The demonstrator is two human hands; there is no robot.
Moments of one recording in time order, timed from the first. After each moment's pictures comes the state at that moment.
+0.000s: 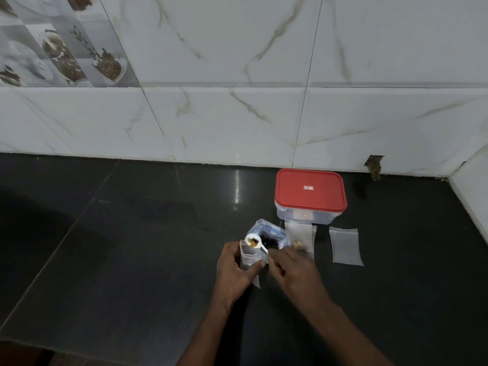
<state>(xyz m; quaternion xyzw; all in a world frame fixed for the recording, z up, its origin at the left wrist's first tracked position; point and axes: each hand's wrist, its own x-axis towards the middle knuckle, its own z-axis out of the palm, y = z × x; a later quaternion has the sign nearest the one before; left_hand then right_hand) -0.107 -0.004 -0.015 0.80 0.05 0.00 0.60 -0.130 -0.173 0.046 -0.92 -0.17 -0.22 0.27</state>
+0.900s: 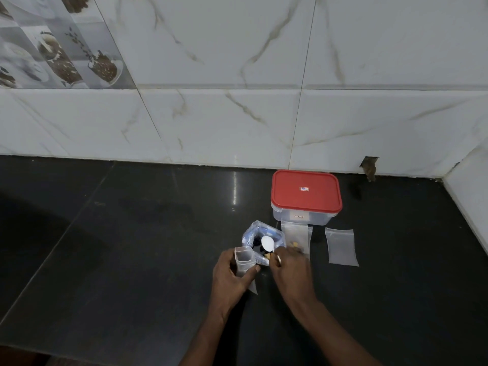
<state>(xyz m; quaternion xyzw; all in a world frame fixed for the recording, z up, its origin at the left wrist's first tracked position) -0.118 -0.006 -0.023 0.78 0.07 -0.01 0.62 -0.111 -0.166 0.011 -0.96 0.02 -0.14 0.24</state>
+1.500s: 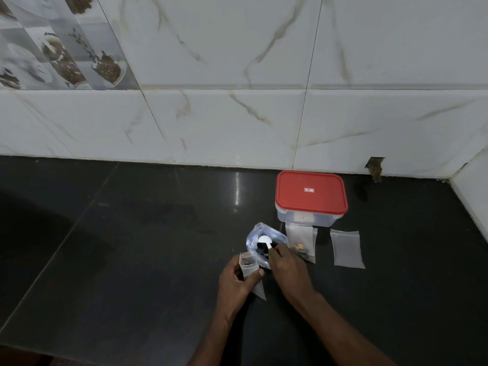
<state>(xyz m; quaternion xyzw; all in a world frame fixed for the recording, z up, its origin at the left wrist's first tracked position) -0.120 -0.007 -0.028 0.74 0.07 -0.05 0.66 -0.097 -0.164 -0.009 -0.98 -0.10 -0.09 0.16</state>
